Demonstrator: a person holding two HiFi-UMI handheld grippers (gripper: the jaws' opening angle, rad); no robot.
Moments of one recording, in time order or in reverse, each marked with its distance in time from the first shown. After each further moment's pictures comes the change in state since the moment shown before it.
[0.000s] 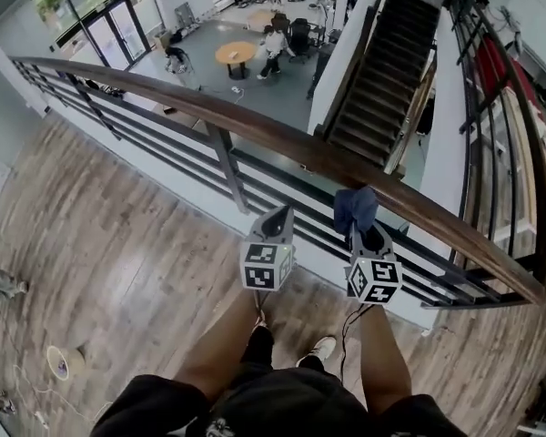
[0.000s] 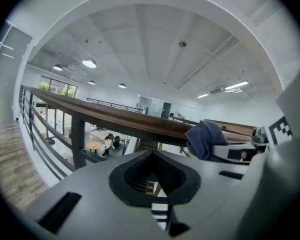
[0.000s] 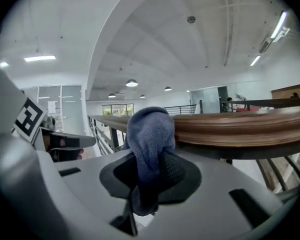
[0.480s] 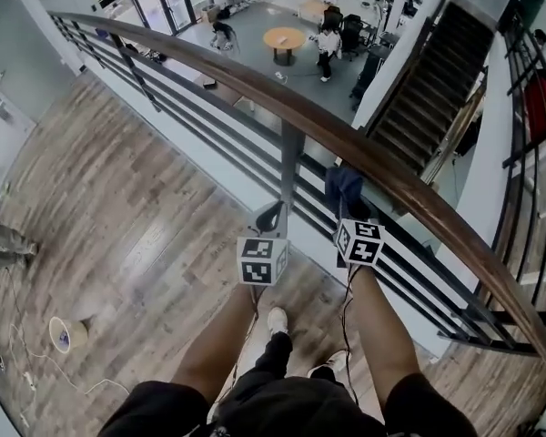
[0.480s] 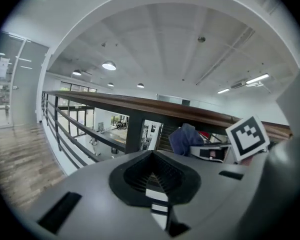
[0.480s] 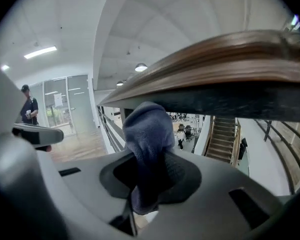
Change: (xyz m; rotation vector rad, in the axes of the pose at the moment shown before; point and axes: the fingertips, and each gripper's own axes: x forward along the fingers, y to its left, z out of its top) left arm -0.029 0.229 -0.007 -0.036 0.014 0.215; right arm 0.231 0.171 -0.044 -0.025 0.162 0.111
